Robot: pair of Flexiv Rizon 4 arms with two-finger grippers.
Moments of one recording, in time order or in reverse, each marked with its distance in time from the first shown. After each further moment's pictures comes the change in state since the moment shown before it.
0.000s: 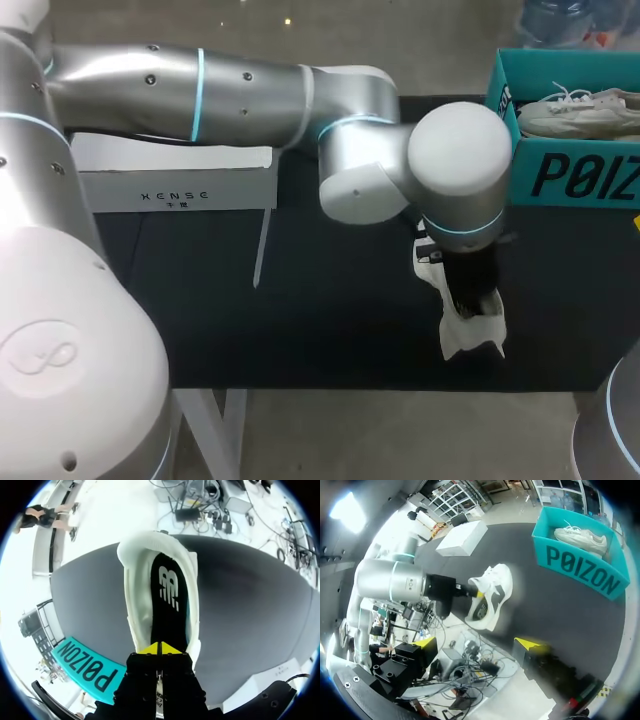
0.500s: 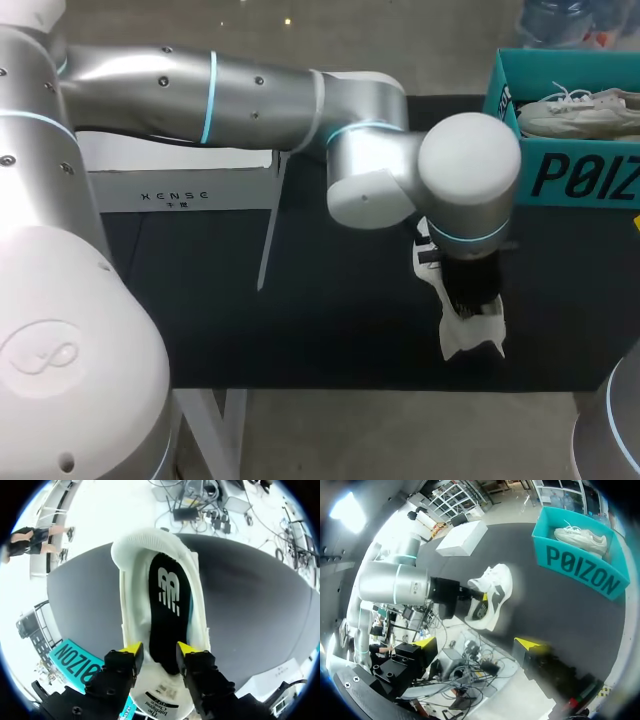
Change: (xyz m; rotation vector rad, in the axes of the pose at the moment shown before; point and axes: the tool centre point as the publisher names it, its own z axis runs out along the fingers) left arm 0.000 -0.005 0.009 0.000 0.022 0.005; right arm 0.000 0.000 0.000 0.000 0.000 0.000
